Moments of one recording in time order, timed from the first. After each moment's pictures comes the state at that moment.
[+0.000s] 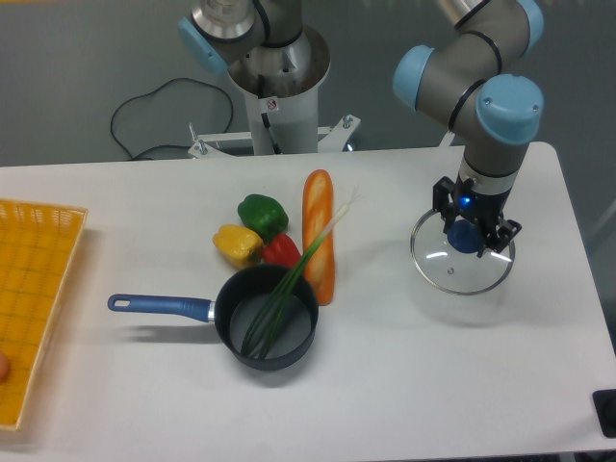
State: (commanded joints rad) arm 2.82 -1.91 -1.68 -1.03 1.52 1.53
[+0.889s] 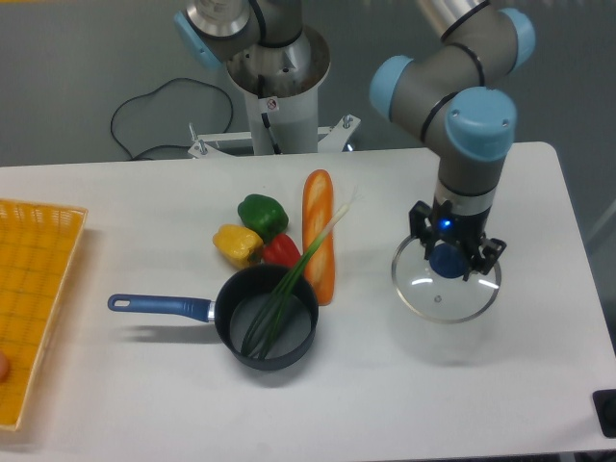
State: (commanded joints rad) arm 2.66 -1.93 -1.60 -1.03 1.53 1.22
